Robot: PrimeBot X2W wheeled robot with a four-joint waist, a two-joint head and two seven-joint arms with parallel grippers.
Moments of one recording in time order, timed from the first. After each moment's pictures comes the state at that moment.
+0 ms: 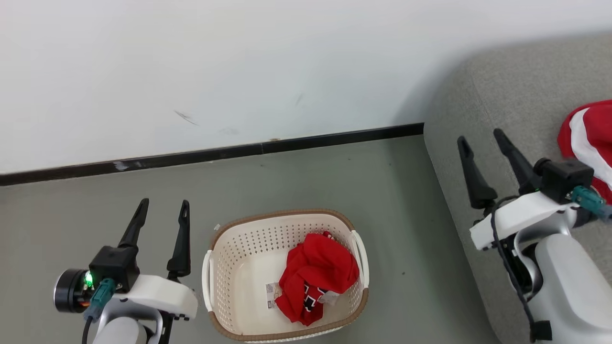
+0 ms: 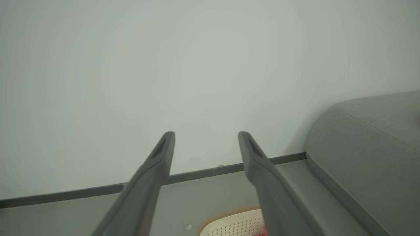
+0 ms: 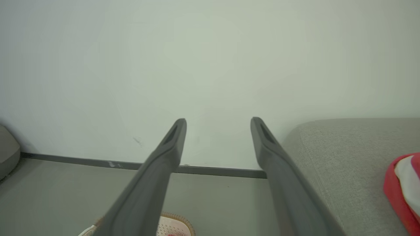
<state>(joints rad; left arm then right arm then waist) -0.22 0.17 -0.28 0.18 -0.38 0.17 -0.25 -0.41 -0.14 0.10 0.33 0.18 0.13 -0.25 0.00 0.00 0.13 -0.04</state>
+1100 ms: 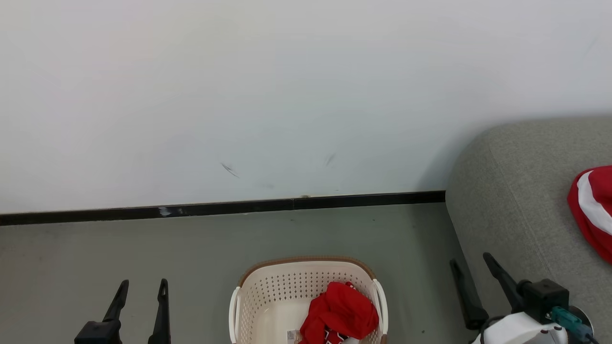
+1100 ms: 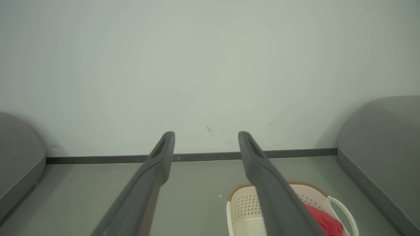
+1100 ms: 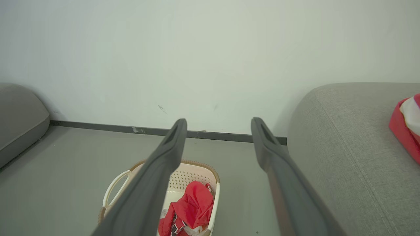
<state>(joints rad) 0.05 0.19 -0.20 0.15 -0.38 0.18 -0.25 0.02 -0.05 0.03 0.20 0.06 0.13 -0.25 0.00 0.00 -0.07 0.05</state>
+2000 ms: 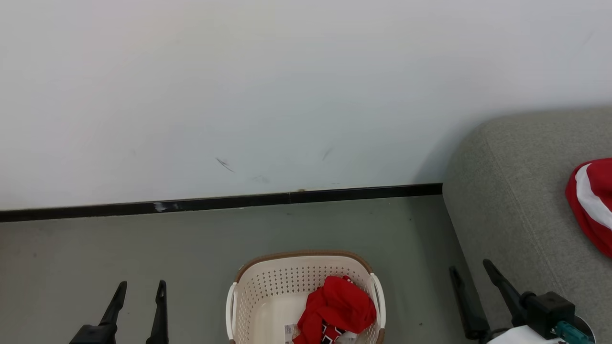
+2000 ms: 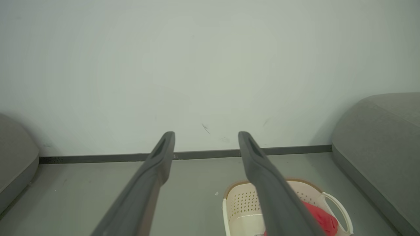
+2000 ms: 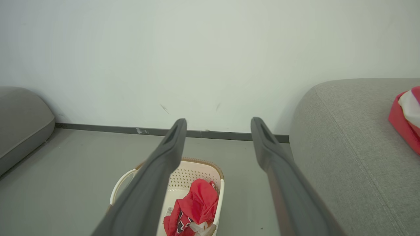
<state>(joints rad) 0.08 0.19 -0.19 0.12 -0.37 0.16 -0.25 0.10 -0.04 0.02 0.10 0.06 0.13 -0.25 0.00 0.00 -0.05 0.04</state>
